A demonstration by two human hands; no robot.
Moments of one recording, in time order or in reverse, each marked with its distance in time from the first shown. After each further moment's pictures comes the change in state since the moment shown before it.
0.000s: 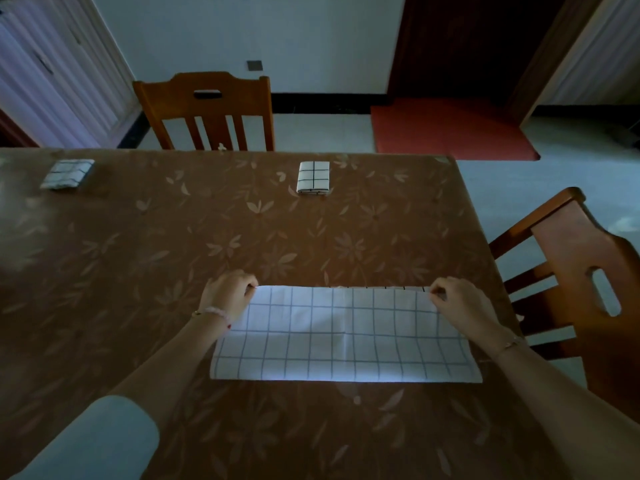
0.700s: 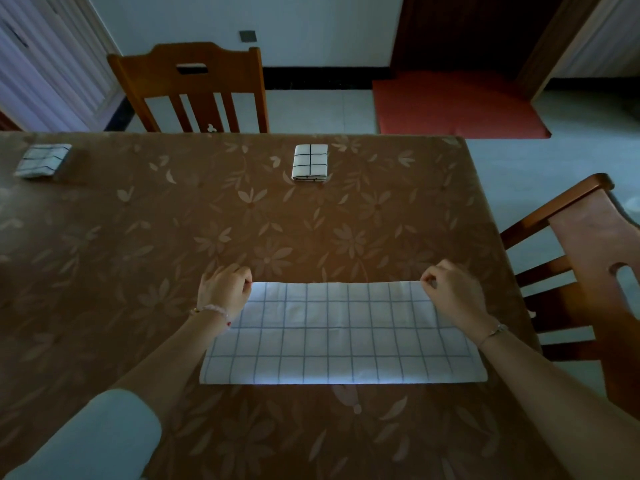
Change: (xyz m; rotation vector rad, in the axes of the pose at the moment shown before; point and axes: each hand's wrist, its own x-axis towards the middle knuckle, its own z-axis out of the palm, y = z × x) left_hand 0.025 -0.003 0.030 0.129 0.002 -0.061; right_hand 0.038 0.002 0.035 -0.080 0.084 -0.009
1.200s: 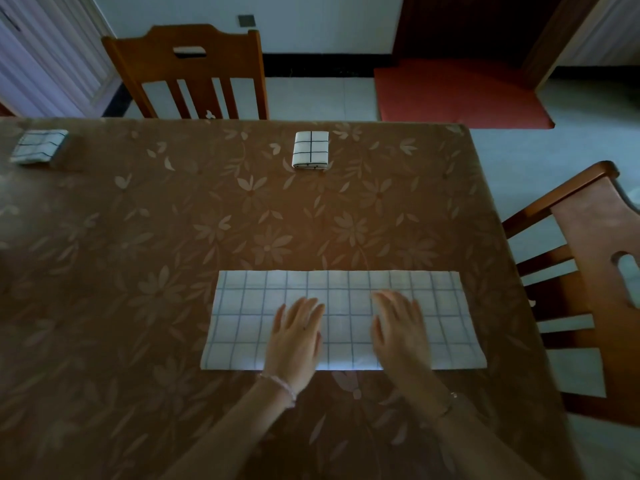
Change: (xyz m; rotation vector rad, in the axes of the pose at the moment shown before) left_hand -0.106 0.100 0.038 -0.127 0.066 0.281; right_hand -0.099 -0.092 0.042 0.174 0.251 -0.139
